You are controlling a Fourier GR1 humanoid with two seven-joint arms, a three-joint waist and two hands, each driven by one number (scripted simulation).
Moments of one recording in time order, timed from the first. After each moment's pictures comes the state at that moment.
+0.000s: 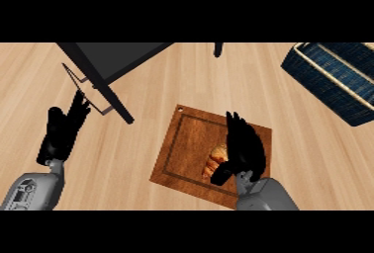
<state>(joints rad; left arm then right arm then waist) -0.19 0.29 0.00 -1.36 -0.02 0.05 0.23 -0.26 0.00 0.45 -1.53 0.91 0.14 0.94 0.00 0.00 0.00</state>
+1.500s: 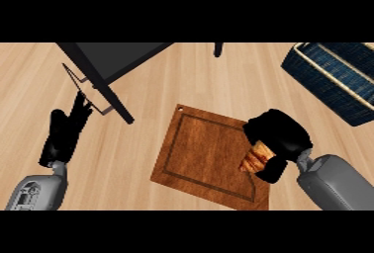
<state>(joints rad) -0.18 0.24 0.03 -1.38 -0.07 0.03 0.23 -0.41 -0.51 0.55 -1.52 0.88 0.31 0.08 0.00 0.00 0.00</state>
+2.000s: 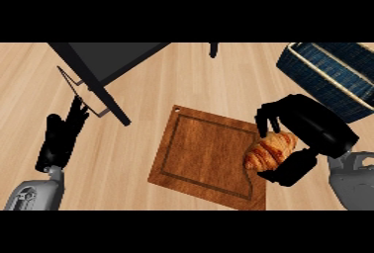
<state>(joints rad) -0.14 0.25 0.04 -1.40 -0.08 0.02 0.23 -0.38 -0.48 0.27 -1.74 0.53 0.44 0.05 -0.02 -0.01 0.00</state>
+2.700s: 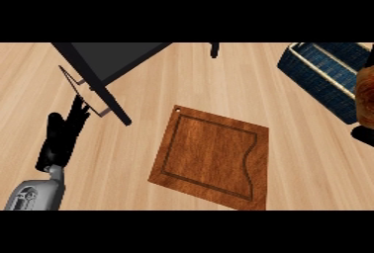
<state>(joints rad) -0.15 0.24 0.04 -1.41 -0.08 0.02 0.25 -0.73 -0.53 -0.20 -1.92 -0.12 0.57 0.62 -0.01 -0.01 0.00</state>
